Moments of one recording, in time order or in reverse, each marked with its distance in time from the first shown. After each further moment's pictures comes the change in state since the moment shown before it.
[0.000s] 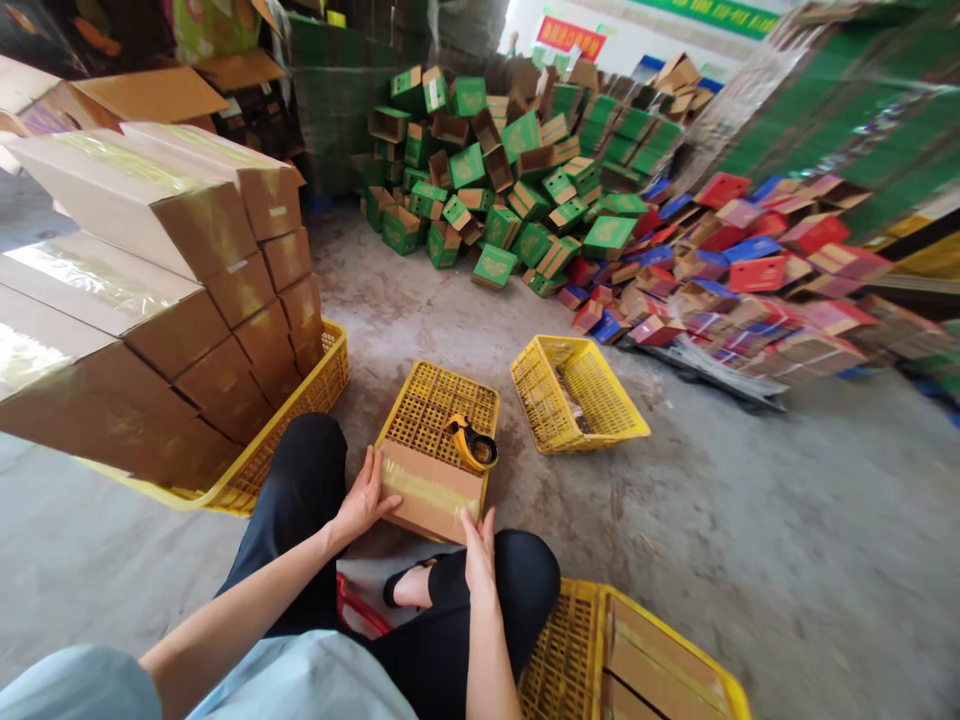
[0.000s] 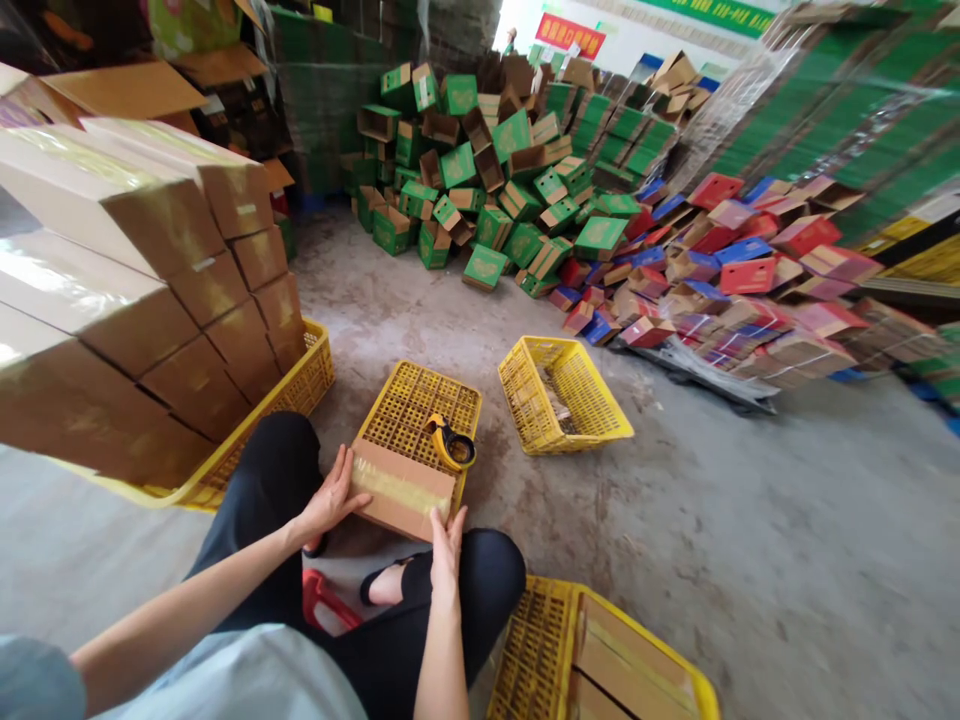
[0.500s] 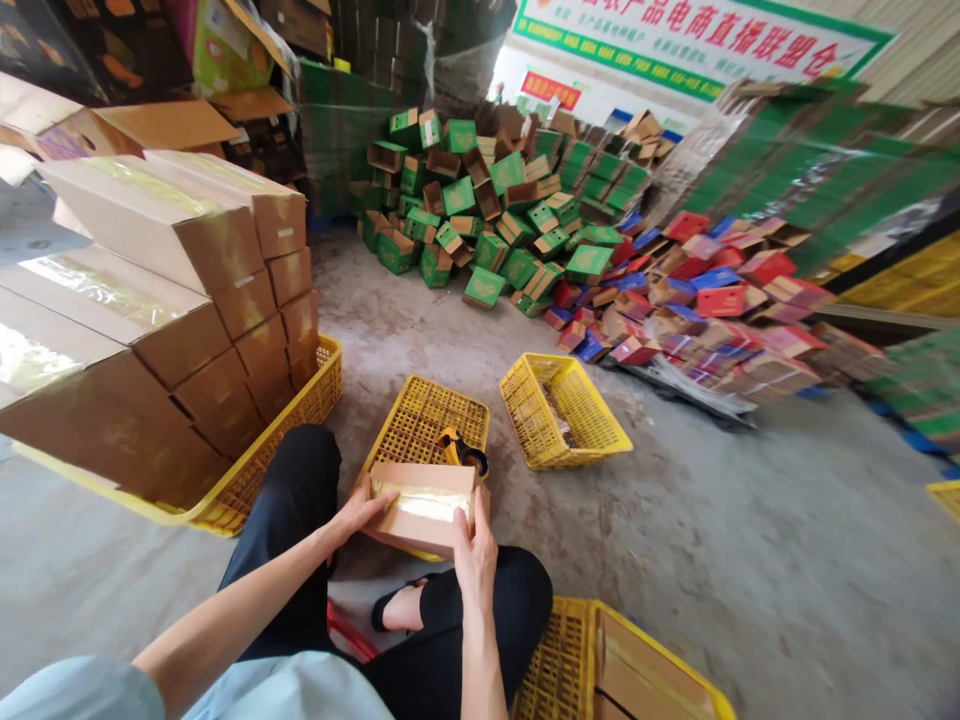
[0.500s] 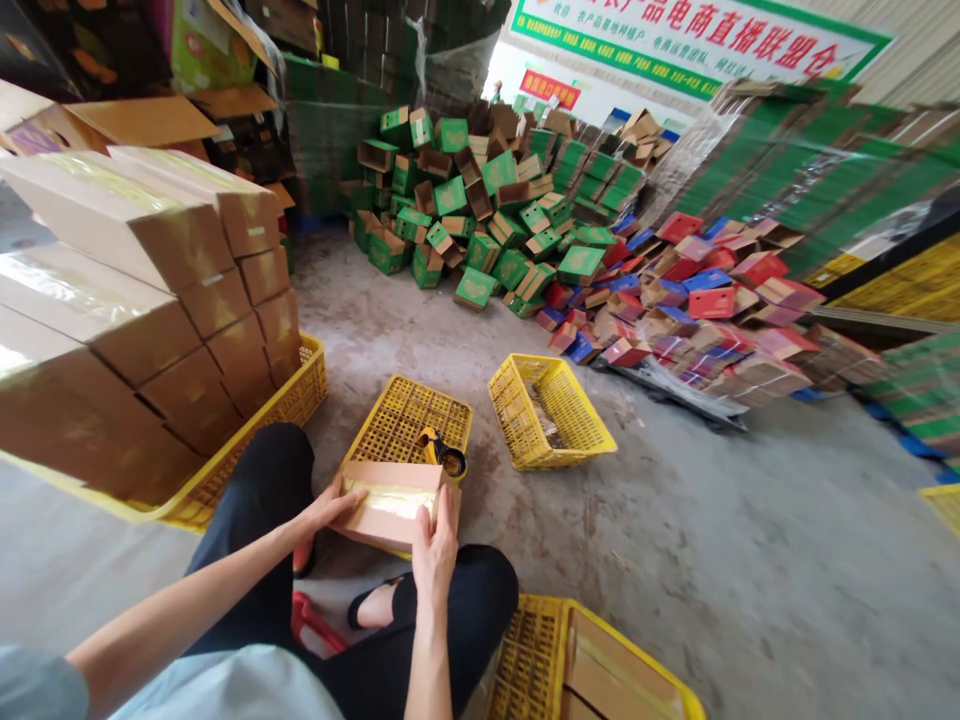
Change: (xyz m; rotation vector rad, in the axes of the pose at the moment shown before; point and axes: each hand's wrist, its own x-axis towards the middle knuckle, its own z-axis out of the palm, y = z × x) left_hand 0.015 0.041 -0.030 -0.541 -0.119 -0.502; right_hand -0.022 -0.086 -0.028 -0.239 -0.006 -0.360
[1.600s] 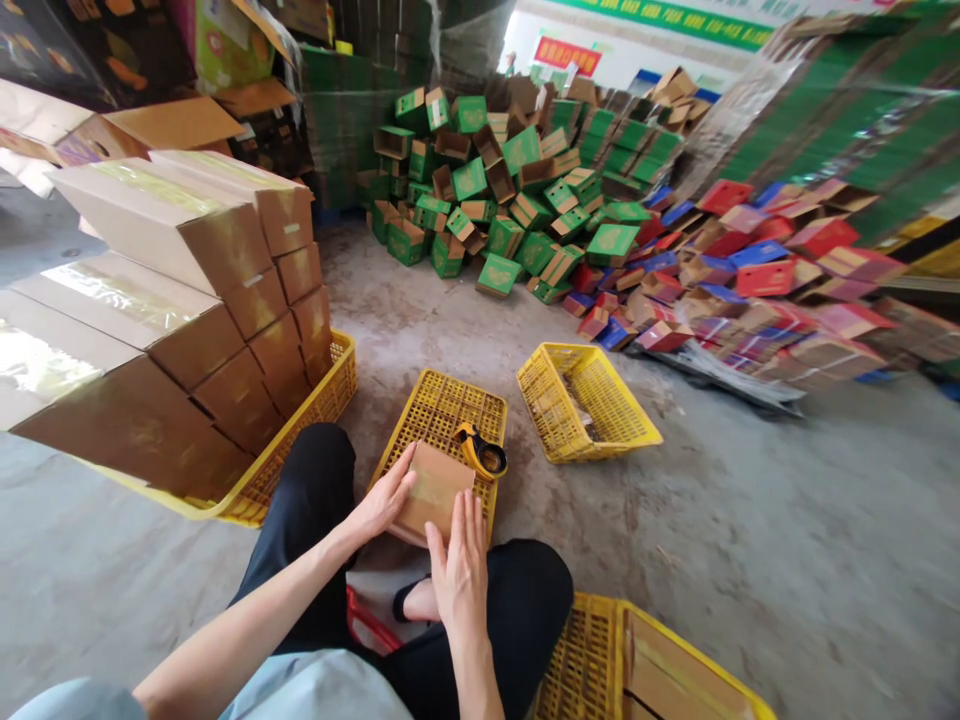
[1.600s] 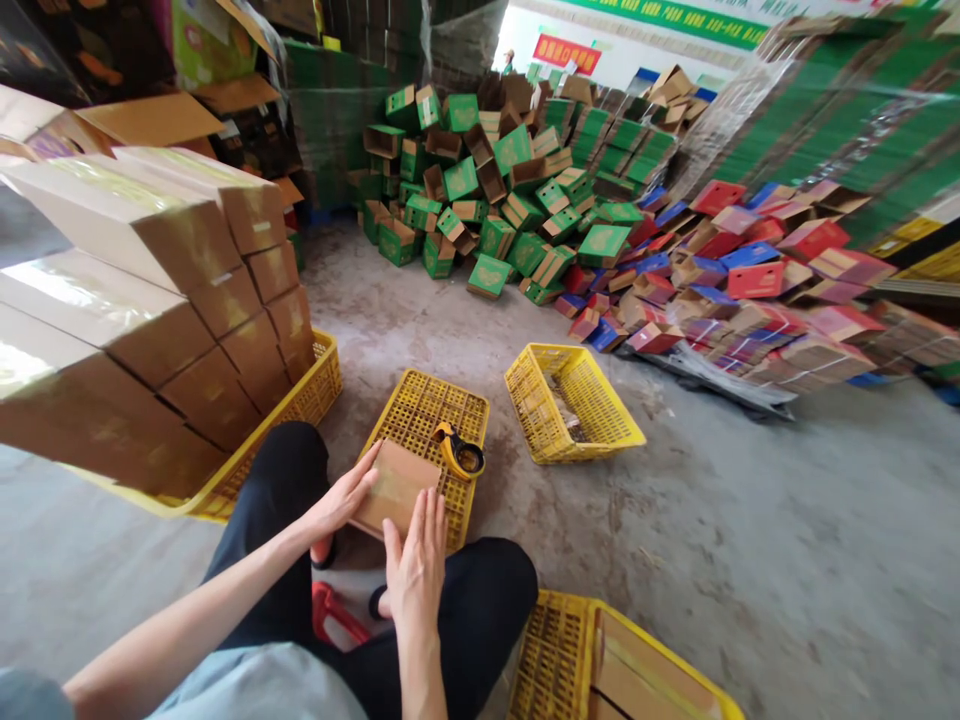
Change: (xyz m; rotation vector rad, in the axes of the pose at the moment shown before) left_hand -0.047 0.099 -0.017 0.018 -0.101 0.345; right_hand -0.042 -0.049 0.014 -0.222 -0.058 -0.403
